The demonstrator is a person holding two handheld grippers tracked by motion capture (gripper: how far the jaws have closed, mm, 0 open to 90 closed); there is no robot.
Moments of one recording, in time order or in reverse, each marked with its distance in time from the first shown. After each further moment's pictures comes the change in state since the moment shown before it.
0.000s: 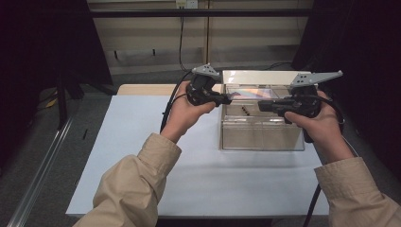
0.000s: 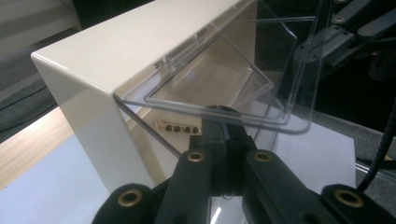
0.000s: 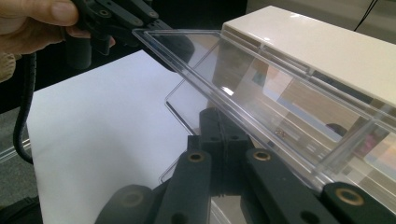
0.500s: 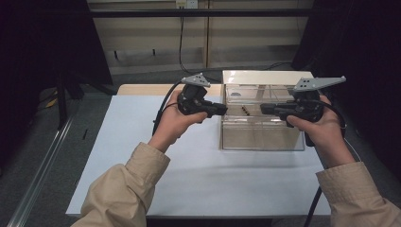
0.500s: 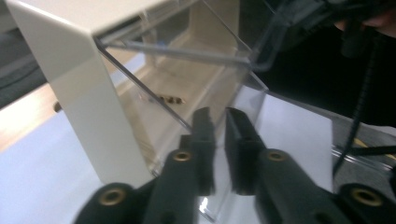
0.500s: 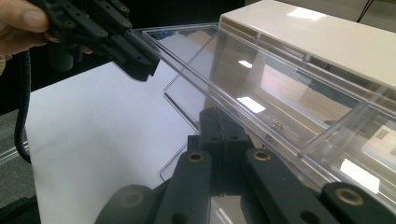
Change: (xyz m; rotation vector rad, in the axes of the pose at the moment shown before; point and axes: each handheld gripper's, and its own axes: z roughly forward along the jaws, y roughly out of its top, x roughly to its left) left arm -0.004 -0.026 -0.017 0.039 -0.063 -0.014; right arm 0.001 -0.011 -0.004 -0.014 -0.009 0.005
